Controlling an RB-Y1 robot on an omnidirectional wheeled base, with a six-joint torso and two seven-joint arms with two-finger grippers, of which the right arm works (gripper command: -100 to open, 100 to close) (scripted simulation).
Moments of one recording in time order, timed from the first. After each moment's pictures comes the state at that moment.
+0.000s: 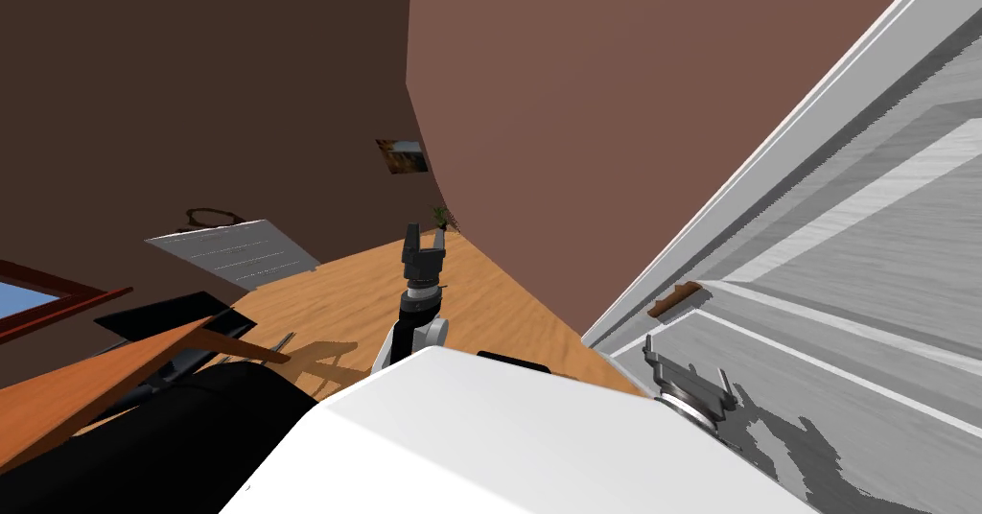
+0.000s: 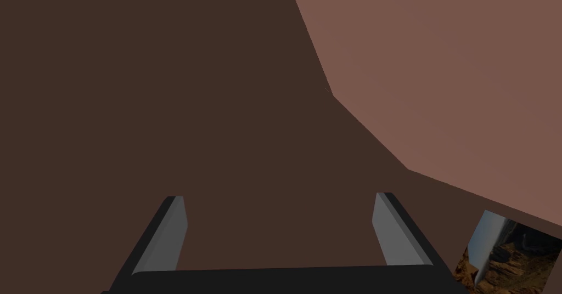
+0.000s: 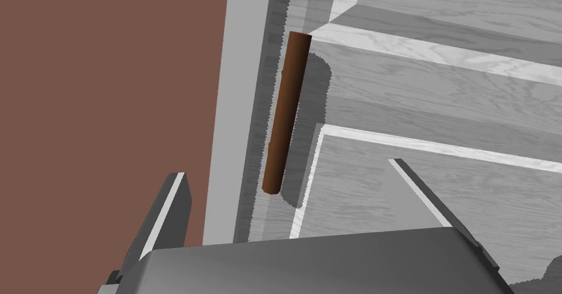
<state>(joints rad) 0.45 -0.23 -0.07 -1.29 -0.76 -0.86 -1.03</state>
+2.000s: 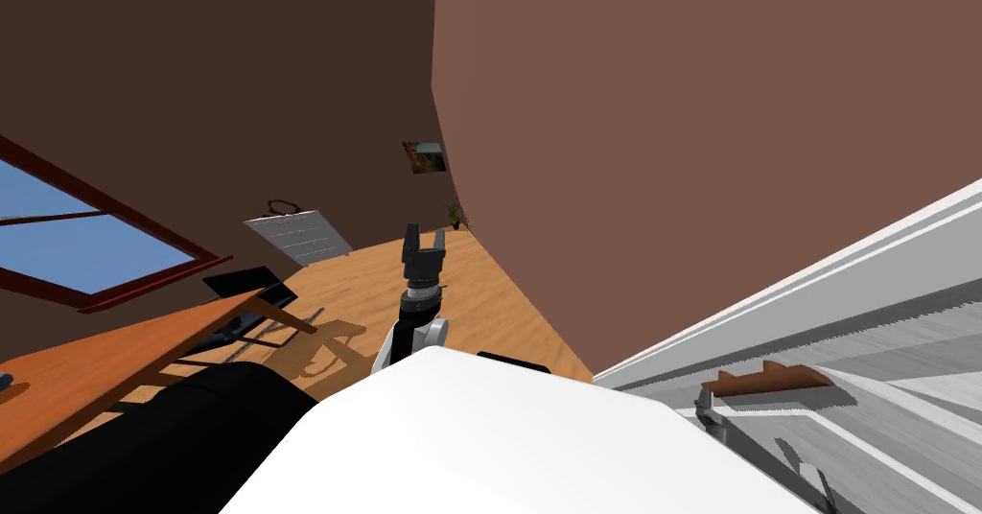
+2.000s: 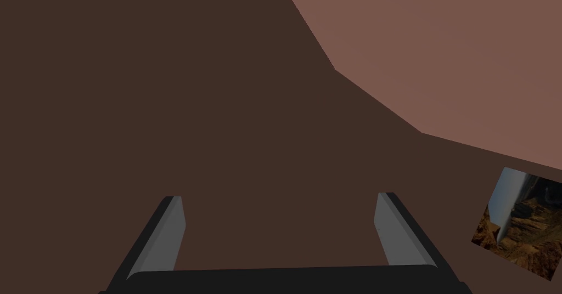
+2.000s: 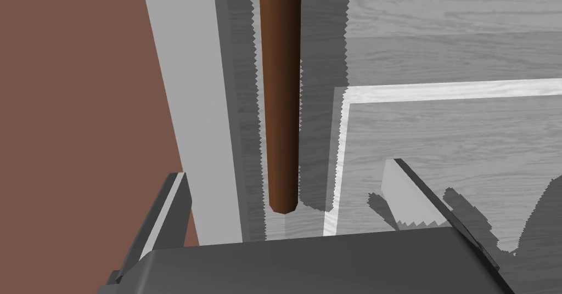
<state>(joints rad) 0.43 -0.30 -0.06 -0.98 -0.98 -0.97 -1.31</state>
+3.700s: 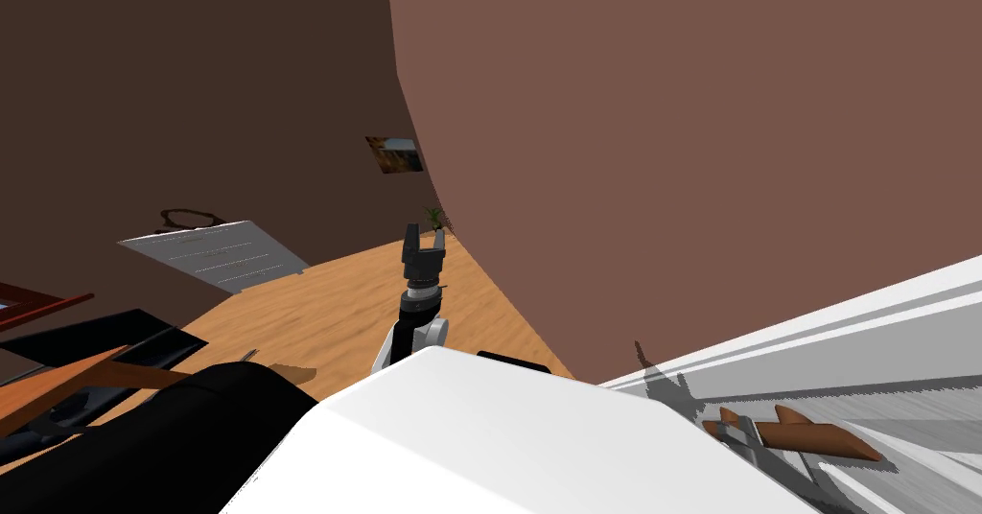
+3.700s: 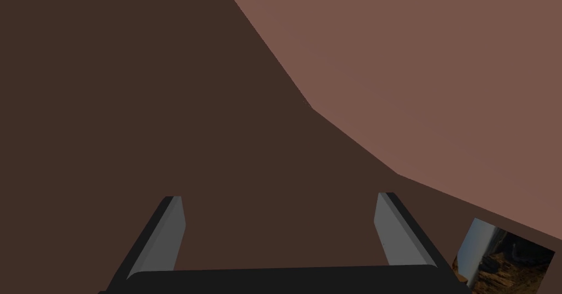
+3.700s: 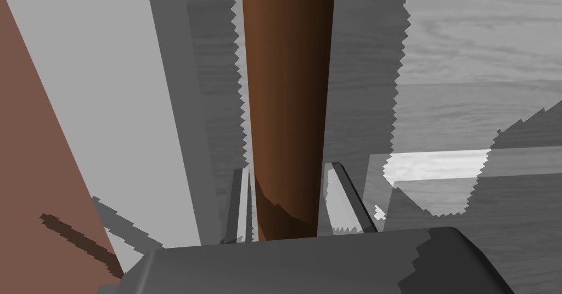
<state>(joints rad) 0.40 -0.42 0.03 -0.78 -0.91 -1.04 -1.55</state>
